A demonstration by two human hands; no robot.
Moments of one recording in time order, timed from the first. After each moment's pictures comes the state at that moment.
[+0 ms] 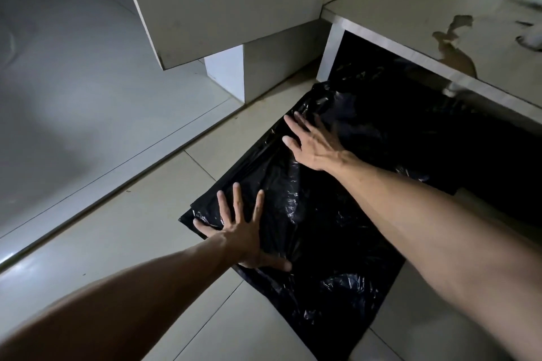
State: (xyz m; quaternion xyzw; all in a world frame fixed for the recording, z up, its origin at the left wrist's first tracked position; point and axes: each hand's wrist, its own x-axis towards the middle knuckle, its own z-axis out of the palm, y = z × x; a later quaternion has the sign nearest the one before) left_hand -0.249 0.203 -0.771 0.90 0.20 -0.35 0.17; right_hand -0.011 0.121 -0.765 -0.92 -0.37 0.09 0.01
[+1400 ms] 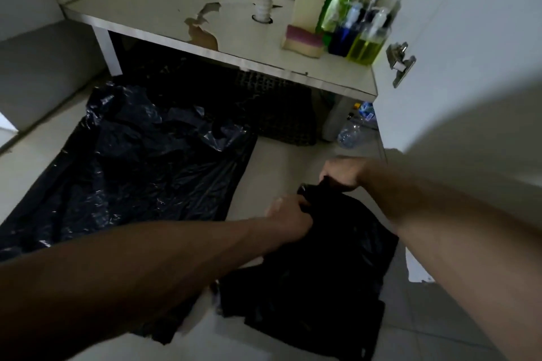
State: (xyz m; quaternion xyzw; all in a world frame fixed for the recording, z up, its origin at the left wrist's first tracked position) left_hand -0.192 -0.143 -0.700 0.86 -0.02 -0.25 0.45; right_hand -0.091 -0.312 -0.671 -0.93 -0.10 0.34 -0.07
